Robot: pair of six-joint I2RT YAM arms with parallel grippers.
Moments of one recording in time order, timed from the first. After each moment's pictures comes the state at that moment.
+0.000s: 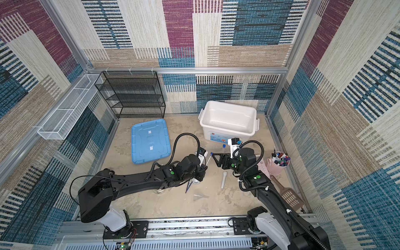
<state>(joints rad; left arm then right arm) -1.05 1.62 1.01 -0.05 -0.16 -0.38 0.32 0.91 0.52 -0.02 -0.43 0.52</state>
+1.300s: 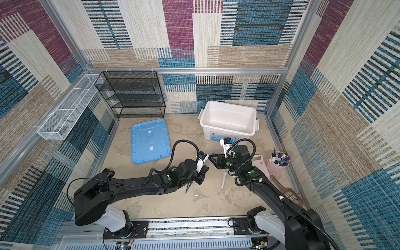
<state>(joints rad) -1.09 1.58 0.90 0.14 -0.18 -0.26 0.36 1.05 0.56 0.03 -0.54 0.55</state>
